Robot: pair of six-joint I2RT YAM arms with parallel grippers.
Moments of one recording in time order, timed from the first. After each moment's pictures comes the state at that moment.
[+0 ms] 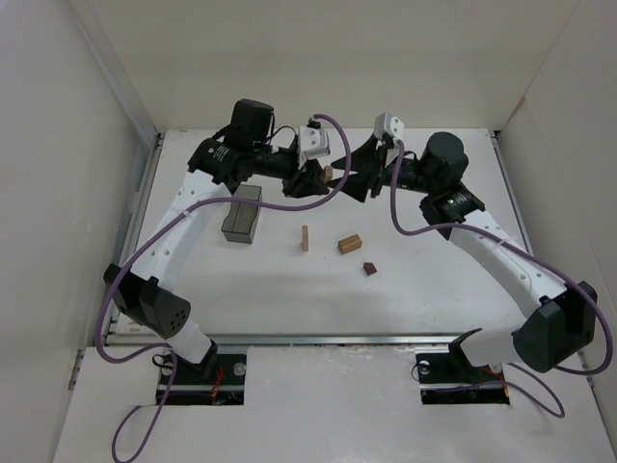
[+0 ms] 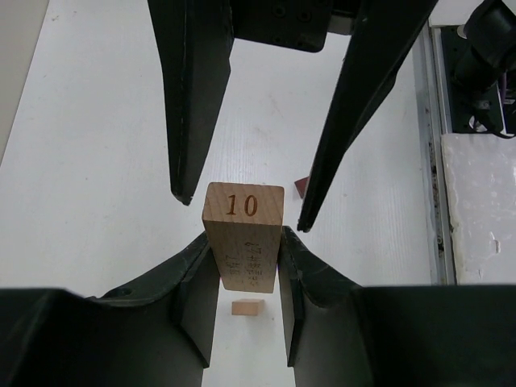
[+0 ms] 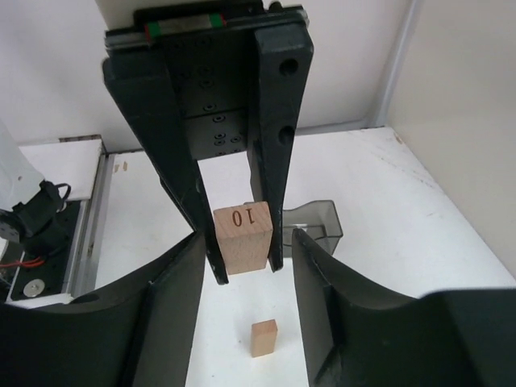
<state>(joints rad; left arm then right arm) -0.50 1.58 1.79 -0.85 0.89 0.62 0.47 1.35 1.22 0.27 -0.89 0.03</state>
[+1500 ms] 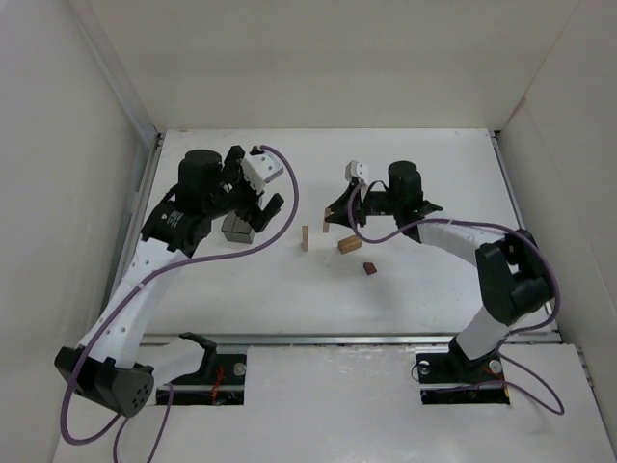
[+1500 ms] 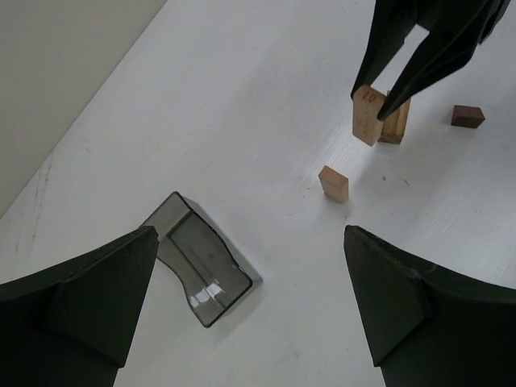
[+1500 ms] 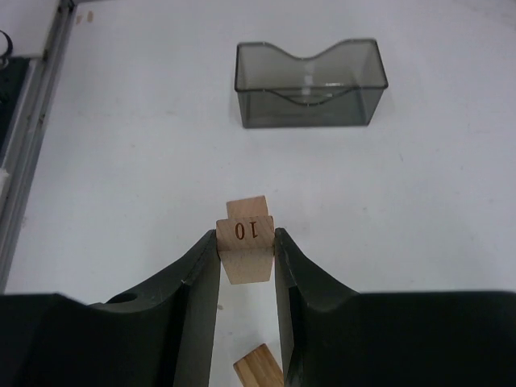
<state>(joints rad) -0.39 1.12 1.26 -0.63 0.35 0.47 0.43 1.62 1.00 0.36 -0.99 -0.24</state>
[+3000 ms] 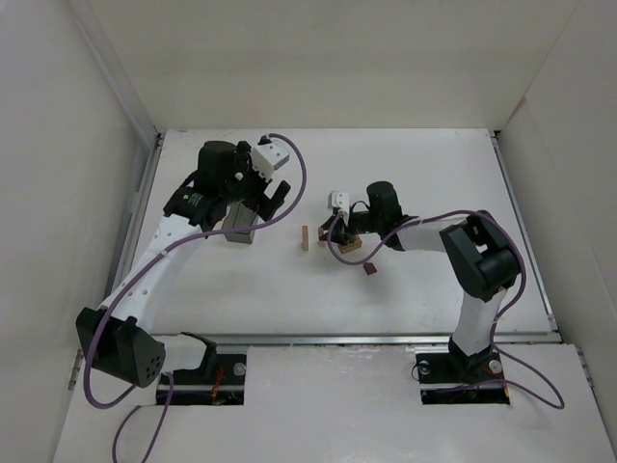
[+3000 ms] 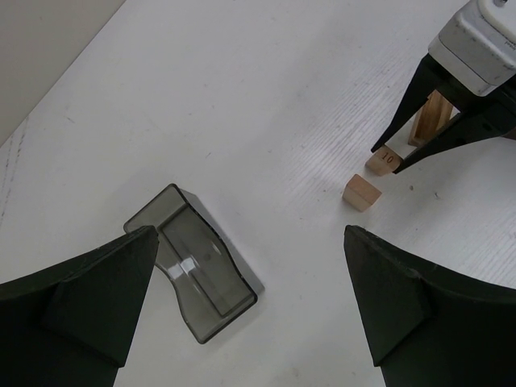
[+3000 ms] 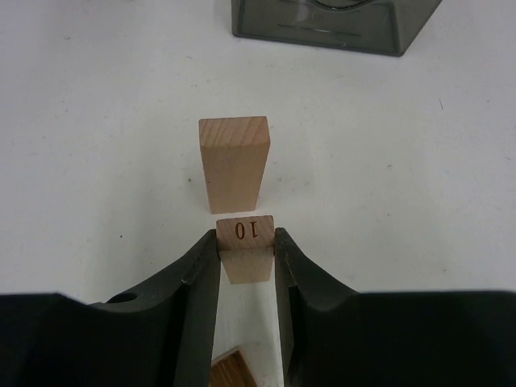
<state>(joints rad) -0.36 1.27 1.25 -0.52 0.29 0.40 0.49 1.88 0.96 0.44 -0.90 -0.51</state>
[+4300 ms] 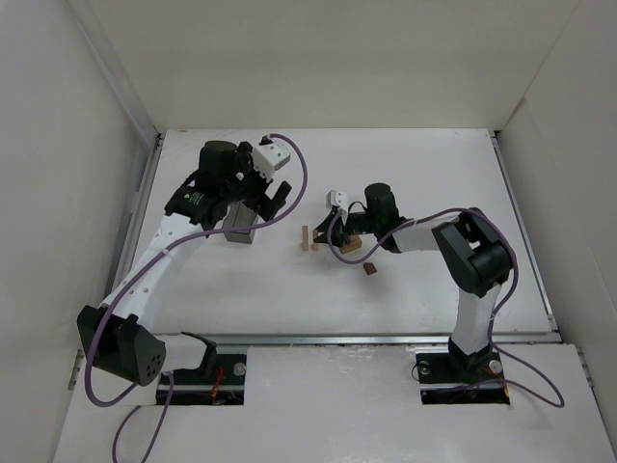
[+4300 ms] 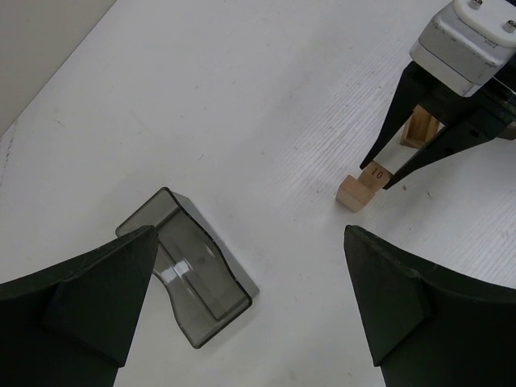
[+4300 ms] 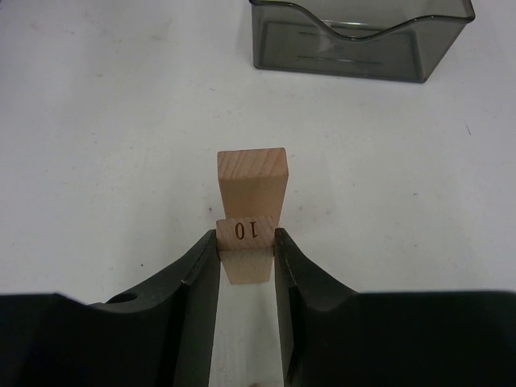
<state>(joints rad) -0.36 1.28 1.25 -0.52 0.32 0.40 0.51 1.93 0.95 0.58 -0.97 -0.39</state>
